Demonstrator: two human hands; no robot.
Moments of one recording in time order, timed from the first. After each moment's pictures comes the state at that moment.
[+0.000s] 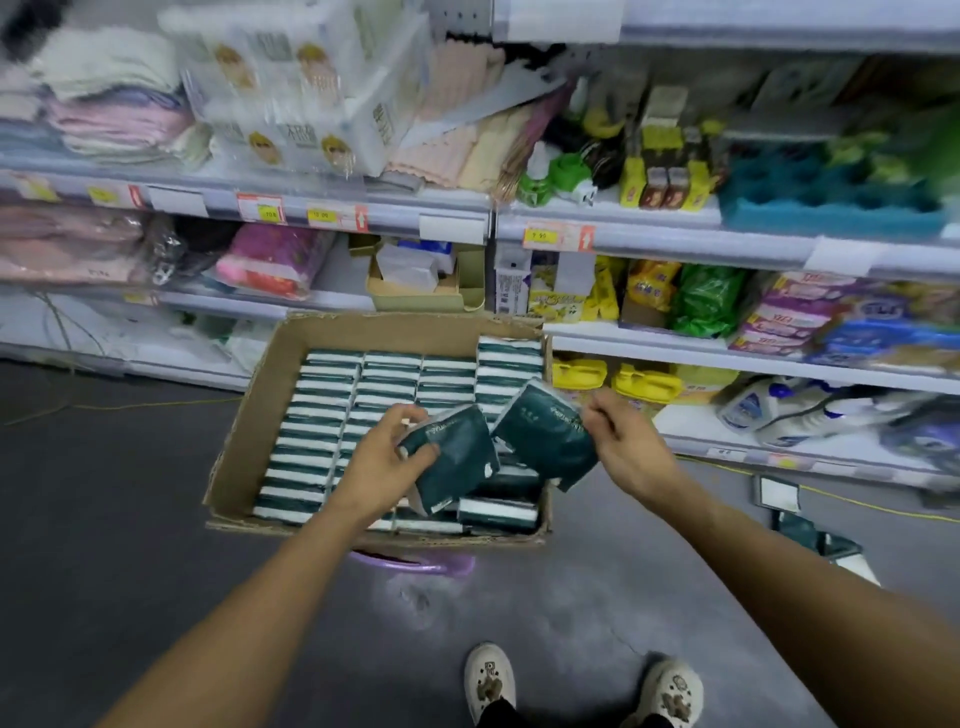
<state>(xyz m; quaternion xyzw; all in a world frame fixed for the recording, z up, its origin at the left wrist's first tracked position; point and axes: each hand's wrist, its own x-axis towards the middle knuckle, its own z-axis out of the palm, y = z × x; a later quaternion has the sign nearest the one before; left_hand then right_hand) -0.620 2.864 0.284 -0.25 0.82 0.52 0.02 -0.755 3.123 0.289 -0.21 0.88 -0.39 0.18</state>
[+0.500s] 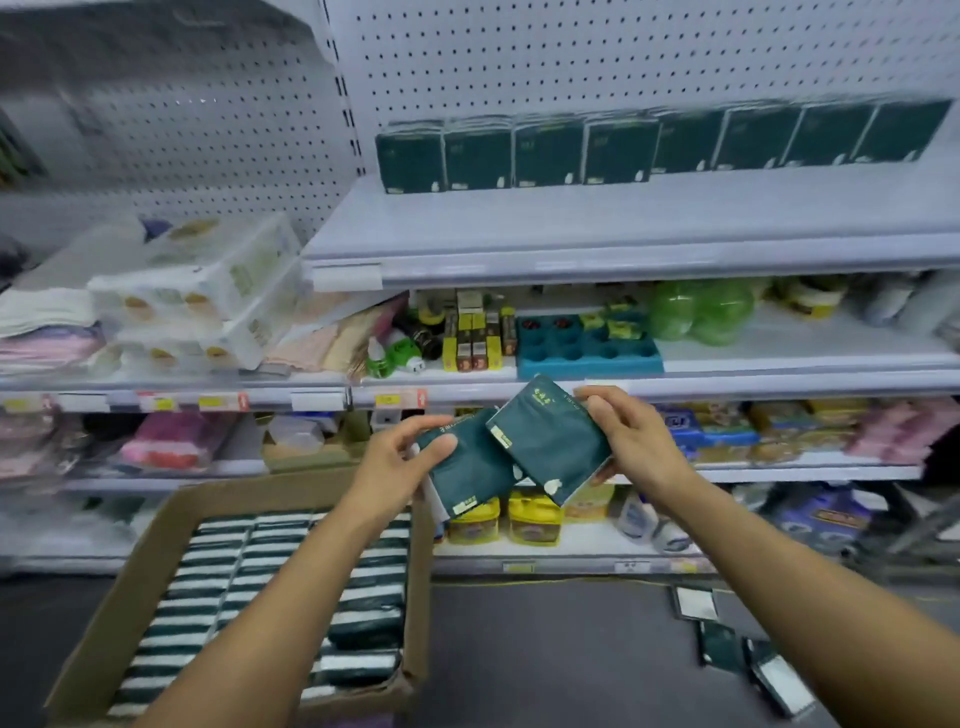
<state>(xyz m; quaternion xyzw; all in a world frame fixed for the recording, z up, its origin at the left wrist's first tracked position) -0.759 3.059 0.448 -0.12 0.77 0.63 -0.06 -0.847 3.310 0.460 -0.09 0.77 -0.62 0.10</state>
